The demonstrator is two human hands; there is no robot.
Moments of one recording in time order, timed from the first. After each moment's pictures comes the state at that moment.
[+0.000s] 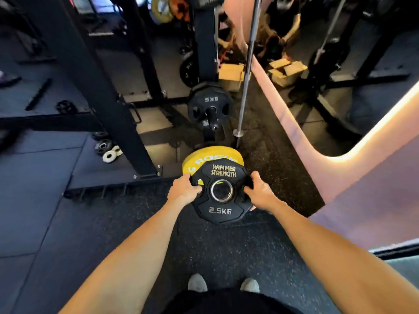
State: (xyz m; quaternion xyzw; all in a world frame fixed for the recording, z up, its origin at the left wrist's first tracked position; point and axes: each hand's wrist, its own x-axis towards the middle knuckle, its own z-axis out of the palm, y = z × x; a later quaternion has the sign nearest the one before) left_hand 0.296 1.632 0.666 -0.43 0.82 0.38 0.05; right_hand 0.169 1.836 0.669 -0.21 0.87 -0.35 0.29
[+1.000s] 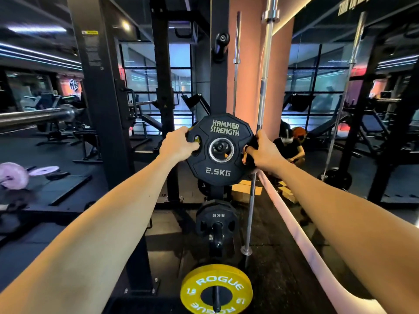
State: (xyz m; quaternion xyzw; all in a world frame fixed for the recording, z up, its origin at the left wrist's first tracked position) left_hand 0.175 1.548 1.051 -0.28 0.86 0.27 -0.33; right_hand 0.021 1.734 1.035 -0.42 0.78 -0.46 -0.04
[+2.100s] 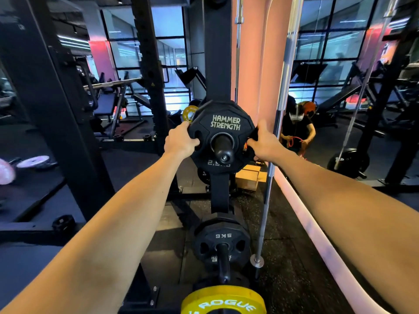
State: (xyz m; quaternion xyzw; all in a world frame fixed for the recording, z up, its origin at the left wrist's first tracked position) left_hand -0.042 1.374 1.005 -0.33 0.86 0.24 -0.31; right_hand -0.191 1.552 0.998 -0.39 0.83 -0.41 -0.01
